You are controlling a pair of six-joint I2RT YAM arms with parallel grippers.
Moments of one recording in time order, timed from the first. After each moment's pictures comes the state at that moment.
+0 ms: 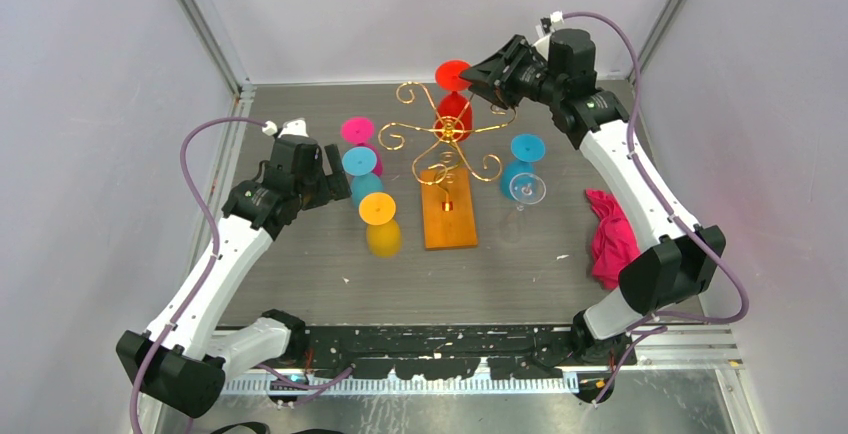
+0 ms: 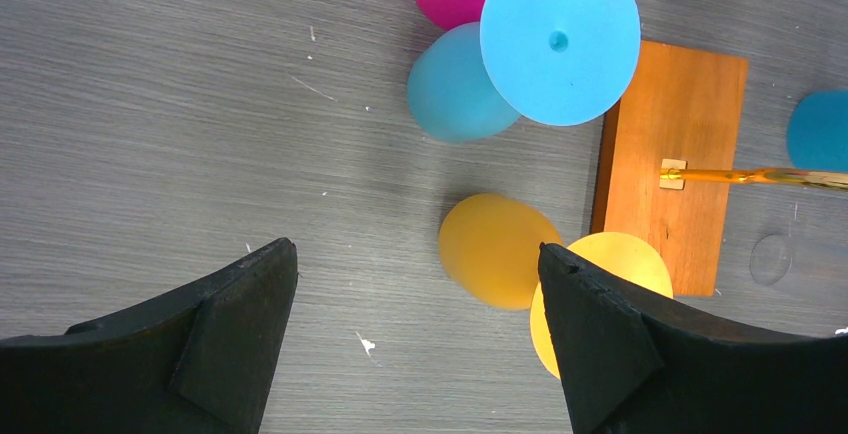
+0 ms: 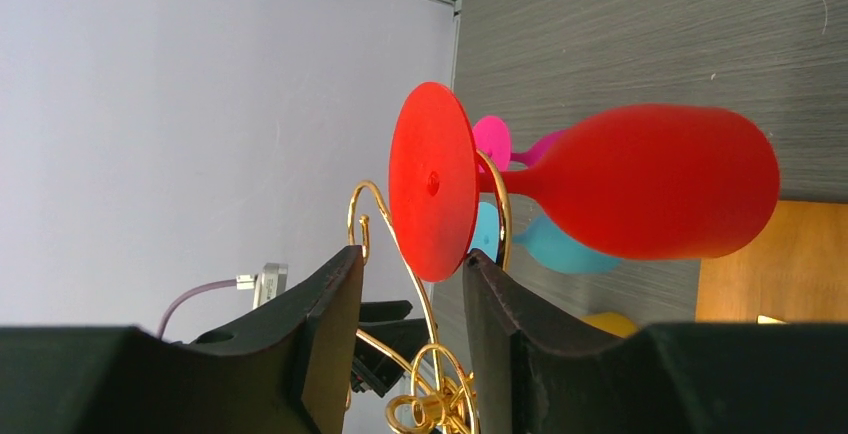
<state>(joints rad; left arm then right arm) -0.38 1.06 1.10 -0.80 -0.25 -0.52 0.31 1.55 1.62 -0.34 -0.44 1.02</state>
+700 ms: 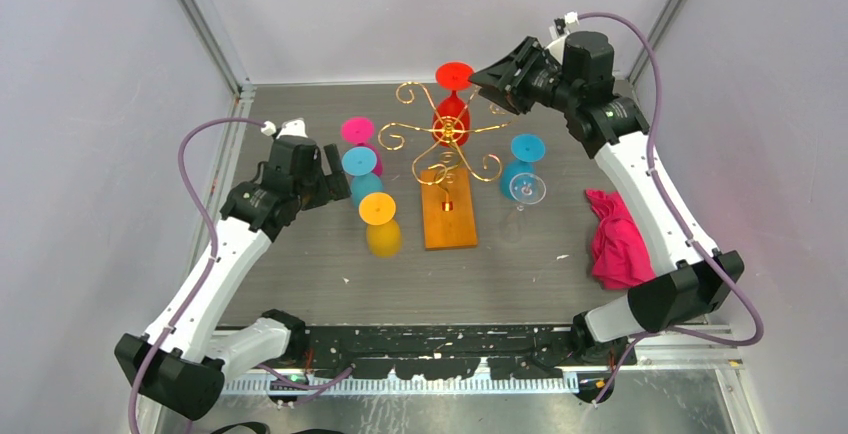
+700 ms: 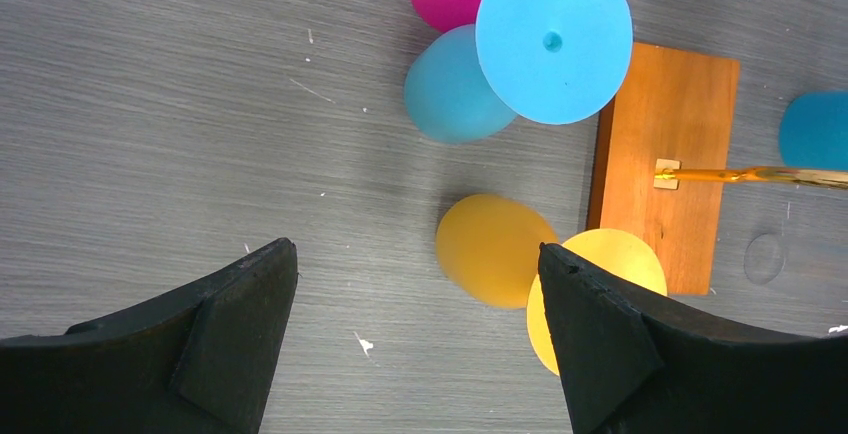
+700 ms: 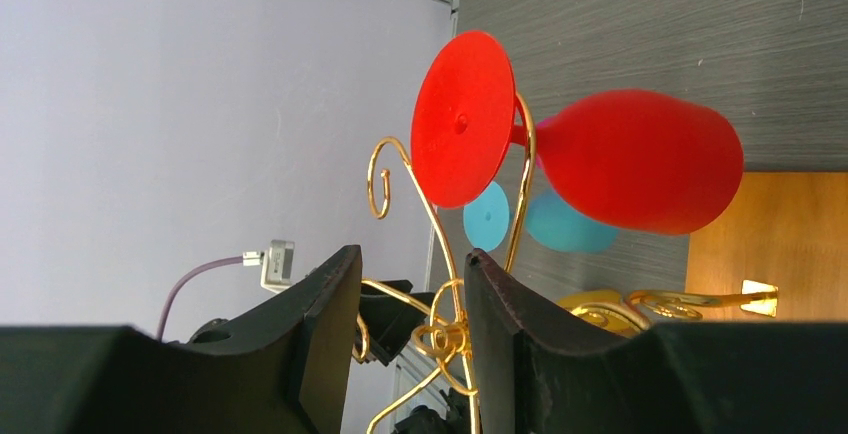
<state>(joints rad) -0.38 1.05 1.10 -0.80 -0.25 -0.52 0.31 1.47 1.62 -0.43 -0.42 0.99</state>
